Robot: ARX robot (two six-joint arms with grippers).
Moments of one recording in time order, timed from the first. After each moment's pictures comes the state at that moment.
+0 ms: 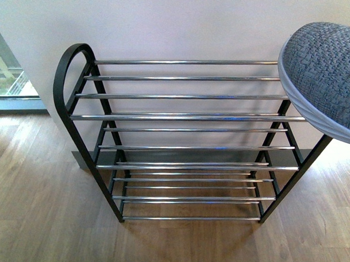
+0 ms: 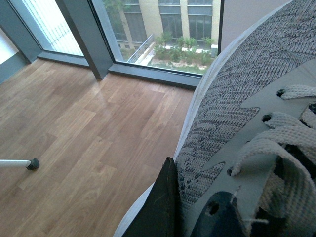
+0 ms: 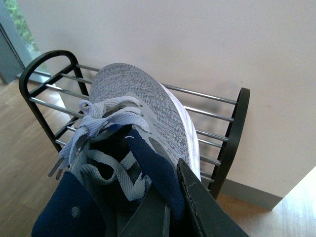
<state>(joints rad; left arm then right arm) -0.35 0.31 0.21 -0.33 -0.74 -0.14 -0.48 0.62 0.18 0.22 -0.68 -0.18</state>
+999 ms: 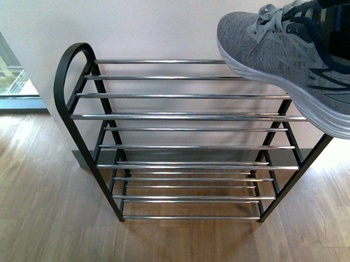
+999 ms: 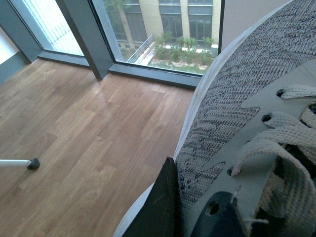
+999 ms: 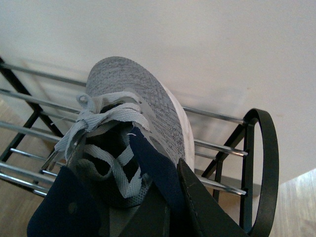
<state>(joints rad) -0.35 0.31 0.21 -0.33 -0.74 -0.14 0.03 1.52 0.71 0.46 -0.01 -0.06</state>
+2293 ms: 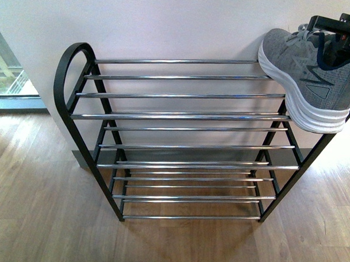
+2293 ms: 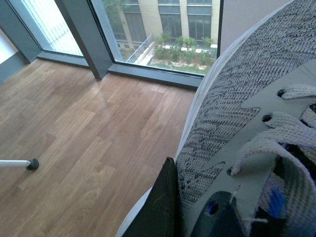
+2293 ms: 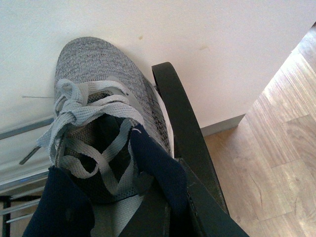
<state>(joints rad) -0.35 0.31 0.21 -0.33 -0.74 -0.14 -0.07 1.92 1.02 0.35 0.25 0.32</state>
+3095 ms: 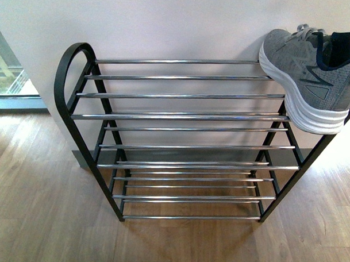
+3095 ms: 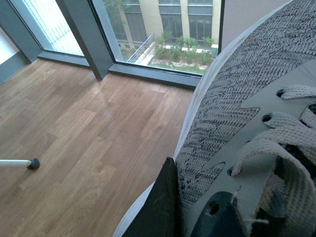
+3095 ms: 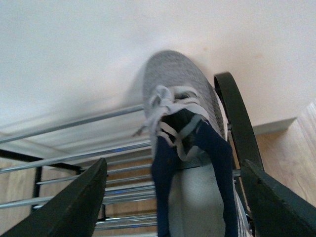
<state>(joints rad) -0.35 0.31 0.21 -0.33 -0.74 -0.14 -0.11 1.55 0.95 0.16 0.00 0.27</state>
